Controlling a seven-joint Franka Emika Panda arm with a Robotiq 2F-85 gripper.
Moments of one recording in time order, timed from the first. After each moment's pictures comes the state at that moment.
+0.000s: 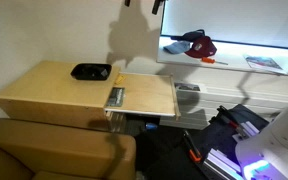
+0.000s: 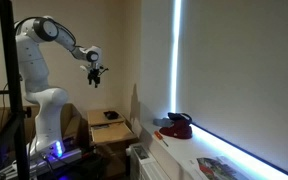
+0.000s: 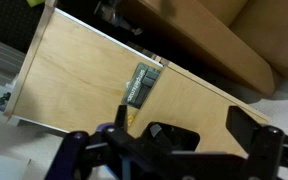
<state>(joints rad) 0.13 -0.33 0.11 -2.27 0.28 2.05 0.23</state>
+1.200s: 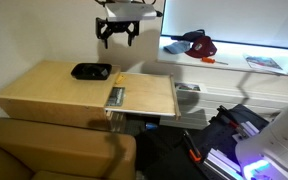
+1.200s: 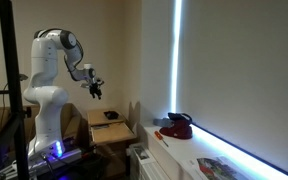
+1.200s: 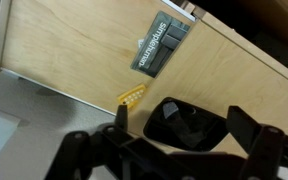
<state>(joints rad) 0.14 0.04 0.27 -2.26 -0.22 2.53 0.66</state>
